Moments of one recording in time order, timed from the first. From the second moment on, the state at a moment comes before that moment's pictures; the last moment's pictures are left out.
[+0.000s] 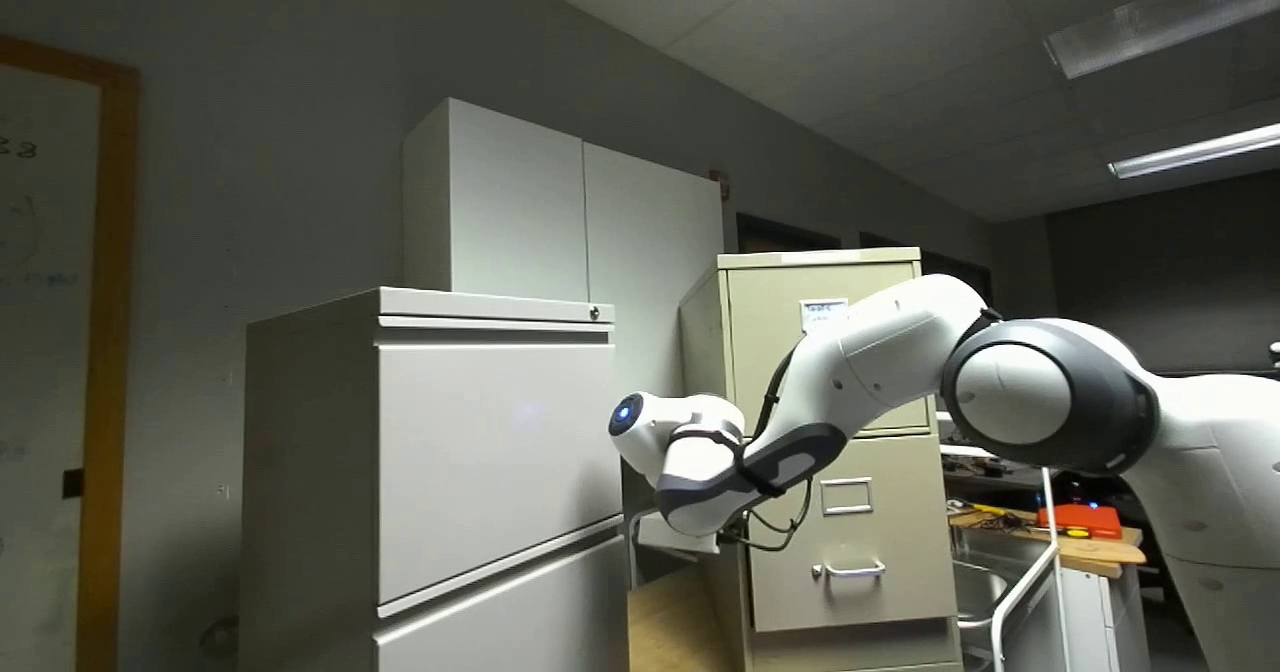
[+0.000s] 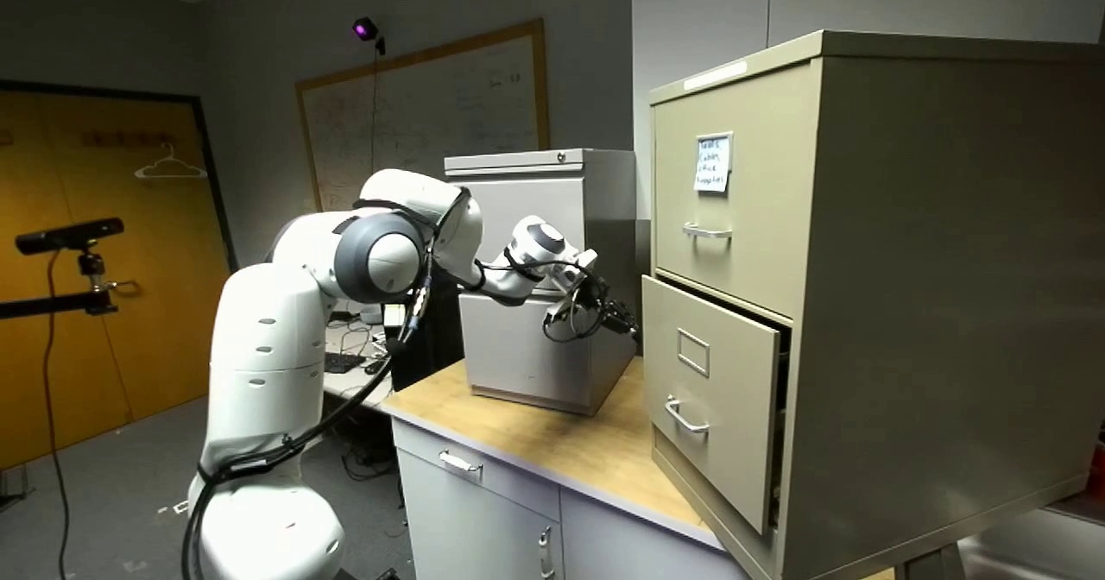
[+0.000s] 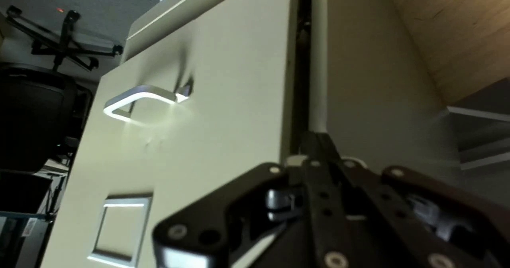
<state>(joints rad) -0.10 0.22 0.06 -1.71 -0.96 1.93 1.71</state>
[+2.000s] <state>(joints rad) -0.26 -0.16 -0.12 -2.28 -0.90 2.62 1.56</state>
